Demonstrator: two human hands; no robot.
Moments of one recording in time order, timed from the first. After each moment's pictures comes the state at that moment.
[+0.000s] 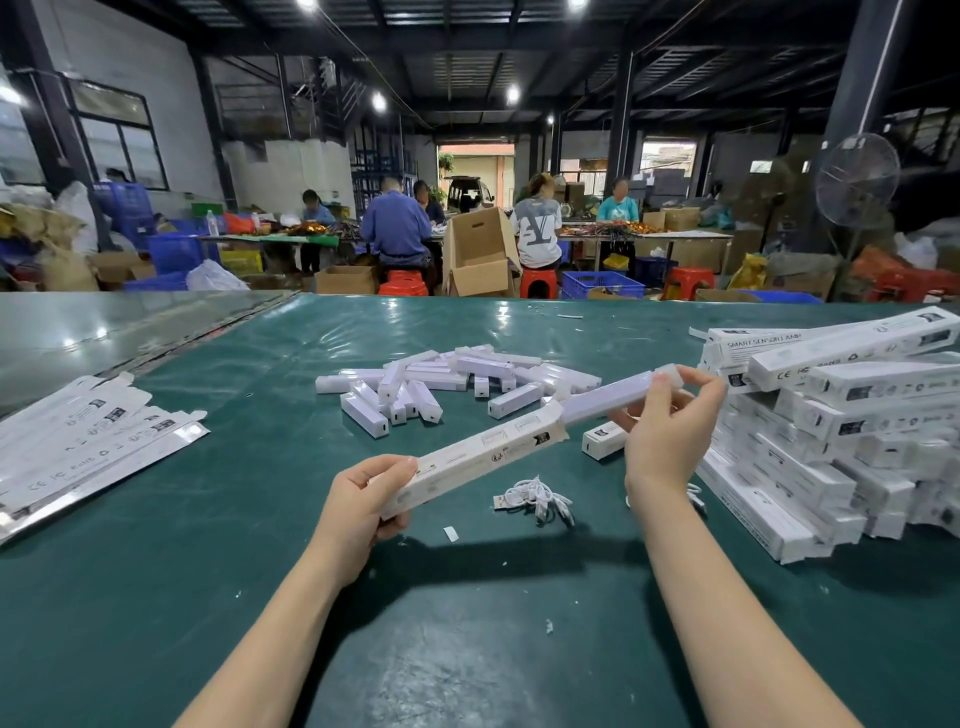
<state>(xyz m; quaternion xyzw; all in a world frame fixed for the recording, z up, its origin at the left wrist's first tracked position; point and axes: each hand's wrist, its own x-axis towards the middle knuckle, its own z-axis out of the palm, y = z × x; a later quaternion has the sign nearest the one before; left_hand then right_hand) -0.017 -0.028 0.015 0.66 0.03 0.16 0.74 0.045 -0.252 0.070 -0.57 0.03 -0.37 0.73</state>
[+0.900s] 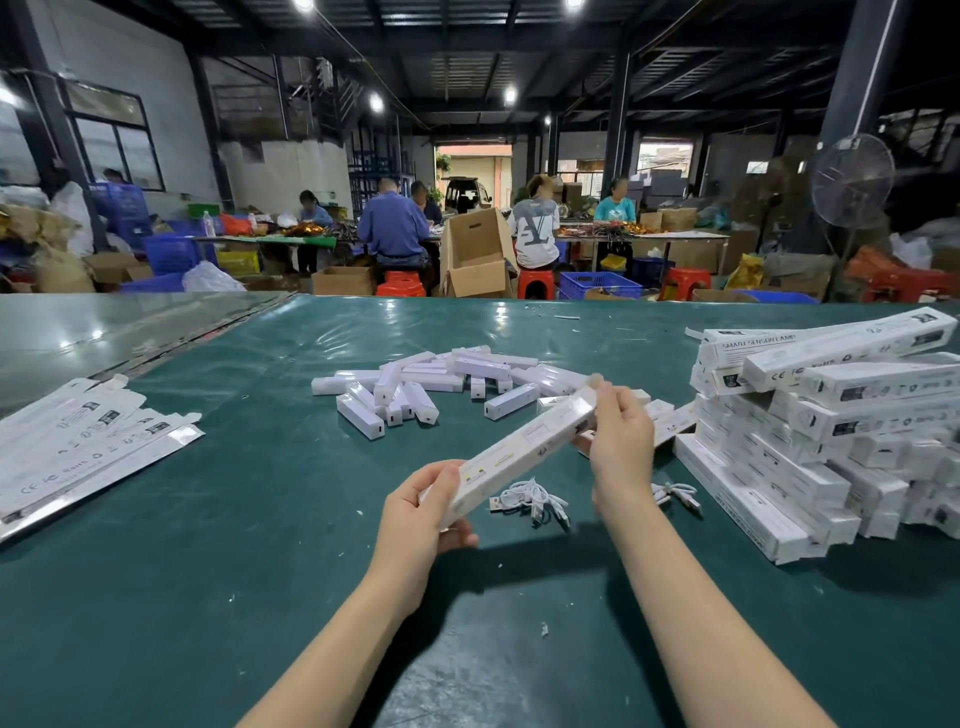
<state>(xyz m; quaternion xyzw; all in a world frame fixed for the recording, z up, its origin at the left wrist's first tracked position) -0.027 -0.088 0.015 0.59 0.05 0.16 0.79 0.045 -0.232 0.059 -0.63 -0.01 -0.21 0.75</state>
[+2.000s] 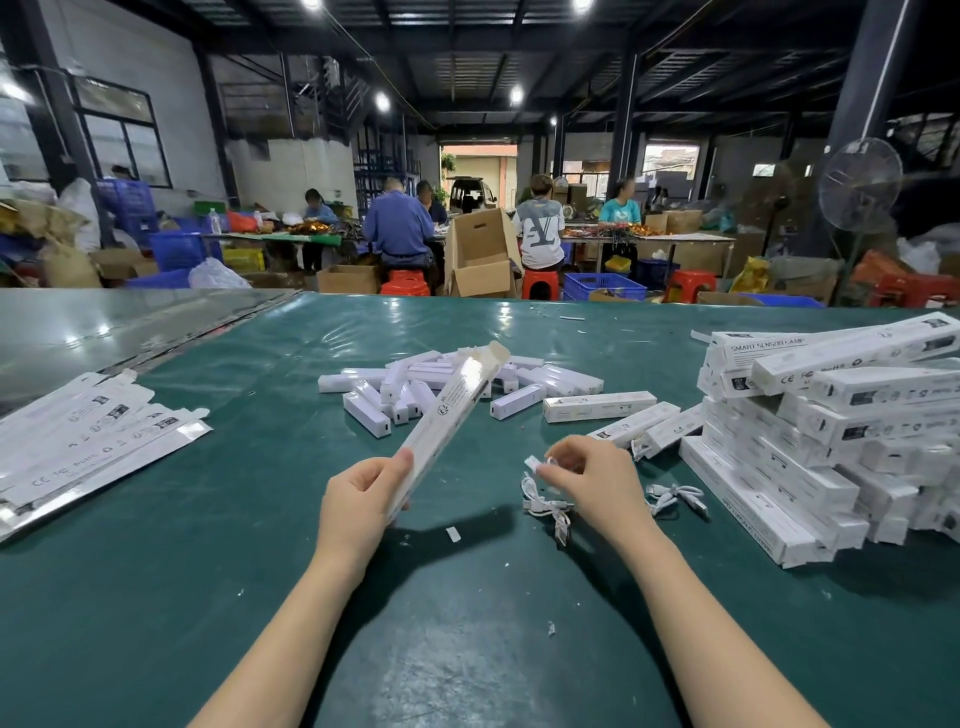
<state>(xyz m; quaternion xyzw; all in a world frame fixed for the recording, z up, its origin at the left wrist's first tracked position) -0.019 -0.032 0.013 0.72 0.13 0.25 0.63 0.045 -0.244 0.029 -0.88 -0.15 -0.14 0.44</state>
